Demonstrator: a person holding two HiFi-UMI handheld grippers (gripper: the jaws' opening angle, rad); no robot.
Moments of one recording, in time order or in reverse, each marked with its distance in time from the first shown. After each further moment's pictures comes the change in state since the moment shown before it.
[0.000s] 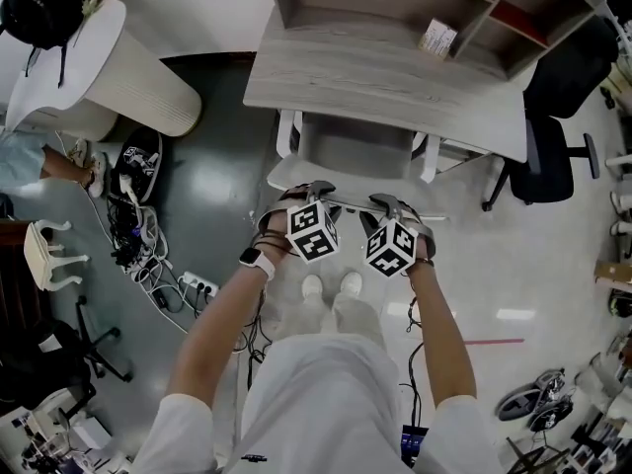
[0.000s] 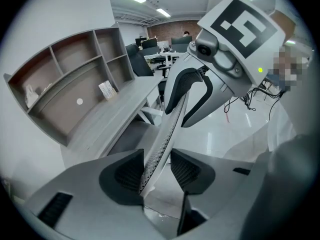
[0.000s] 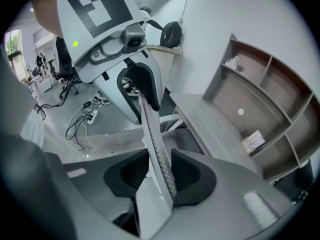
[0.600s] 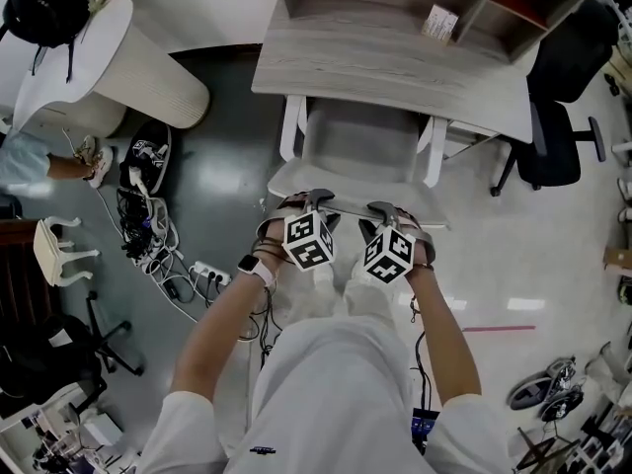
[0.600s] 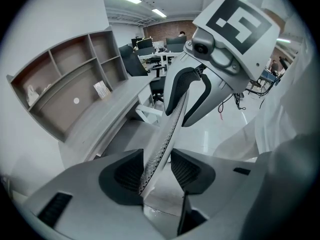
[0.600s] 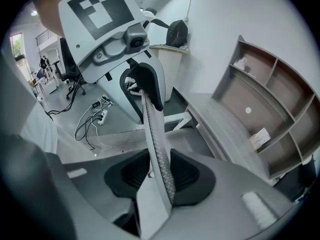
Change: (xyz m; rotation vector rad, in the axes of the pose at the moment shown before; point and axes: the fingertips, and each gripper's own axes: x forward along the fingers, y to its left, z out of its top) left arm -0.029 -0.057 -0.032 0.025 -0.005 -0.023; right arm -0.023 0.073 -0.006 -0.003 0.024 0.057
